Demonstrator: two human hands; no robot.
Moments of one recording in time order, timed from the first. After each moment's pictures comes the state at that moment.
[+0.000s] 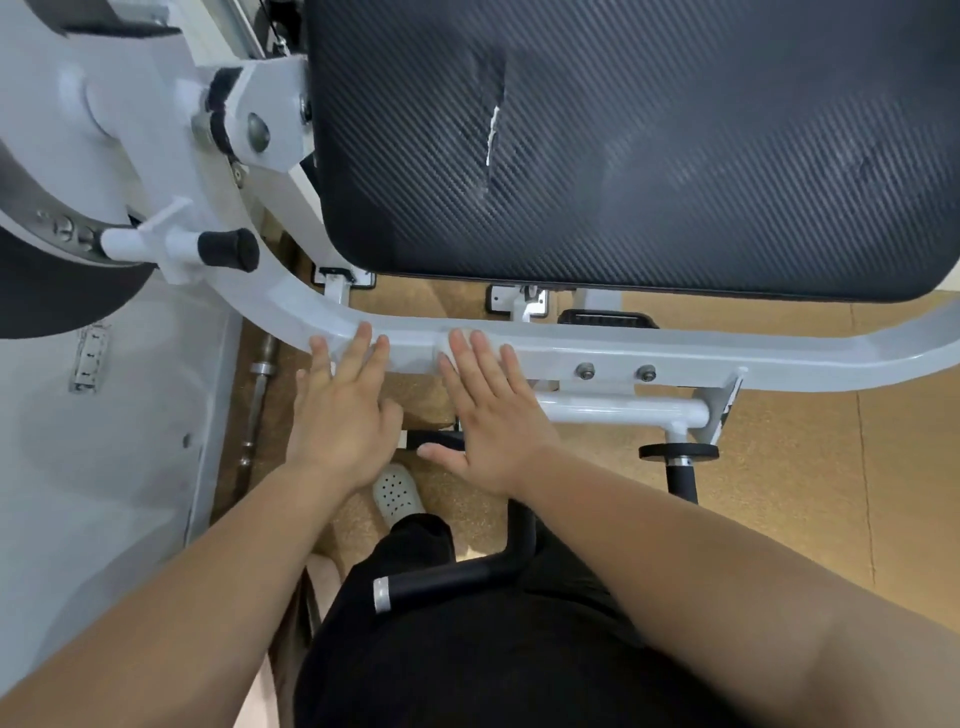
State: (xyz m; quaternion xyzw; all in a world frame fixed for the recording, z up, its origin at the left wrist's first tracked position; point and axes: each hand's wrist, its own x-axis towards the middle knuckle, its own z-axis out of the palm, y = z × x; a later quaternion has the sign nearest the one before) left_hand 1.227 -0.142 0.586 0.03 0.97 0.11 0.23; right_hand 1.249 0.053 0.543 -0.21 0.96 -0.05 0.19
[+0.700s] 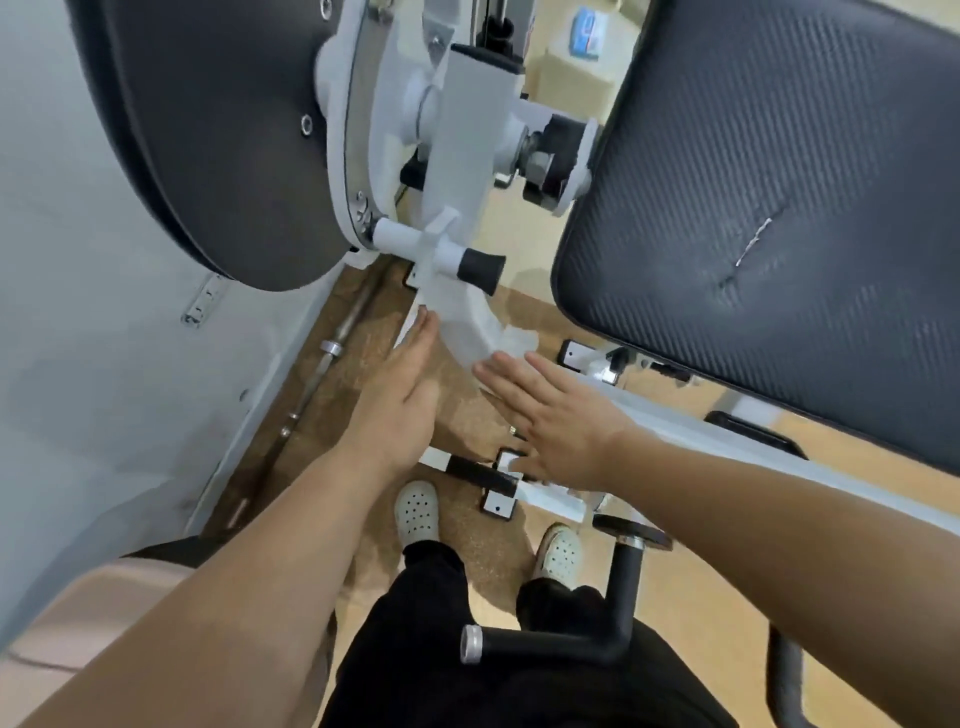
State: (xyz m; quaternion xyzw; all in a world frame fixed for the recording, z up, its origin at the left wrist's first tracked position) left_hand 1.210 -0.248 0.579 -0.14 0.83 0.52 0.13; right_hand 1.155 -0.019 0.551 -0.52 0.83 0.18 0.10
